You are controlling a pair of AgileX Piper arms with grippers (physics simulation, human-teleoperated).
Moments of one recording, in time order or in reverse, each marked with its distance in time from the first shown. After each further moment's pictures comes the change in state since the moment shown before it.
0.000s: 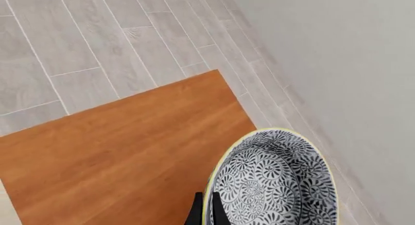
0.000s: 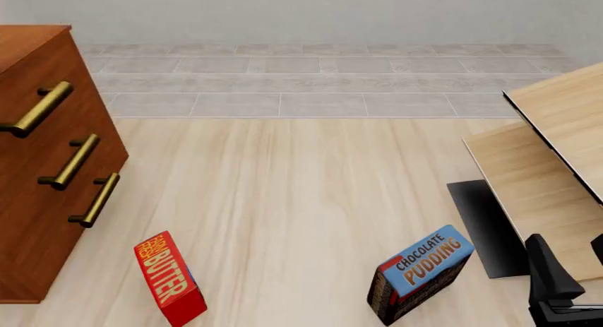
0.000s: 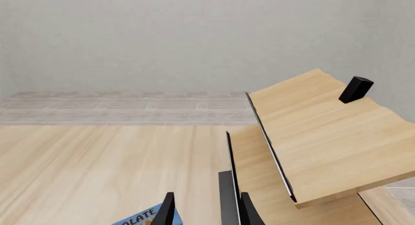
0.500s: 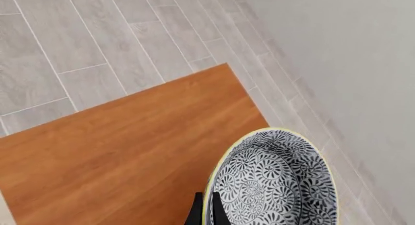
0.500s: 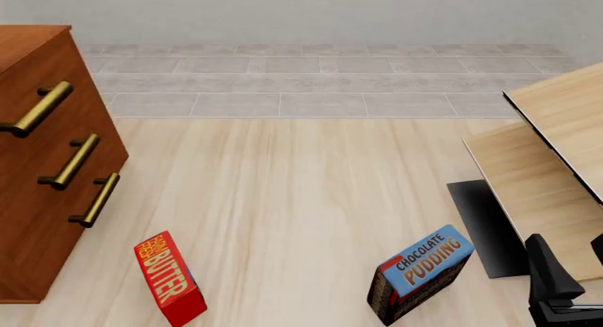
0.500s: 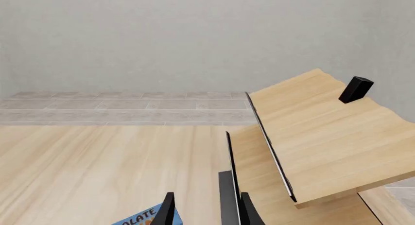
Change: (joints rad) left arm 0.007 0.020 0.049 -0.035 0.029; right arm 0.000 0.000 0.000 0.000 0.000
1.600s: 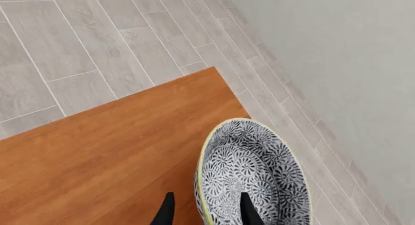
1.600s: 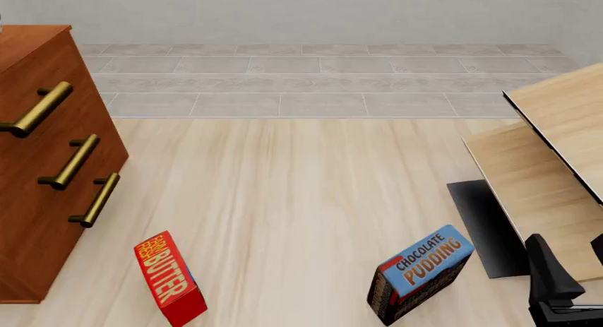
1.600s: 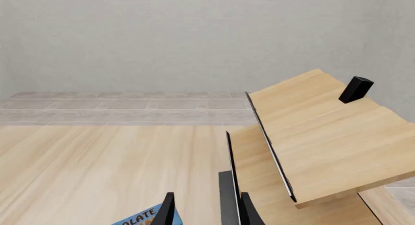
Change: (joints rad) left arm -0.019 -0.007 -0.008 -0.025 0.008; right arm 0.000 0.000 0.000 0.000 0.000
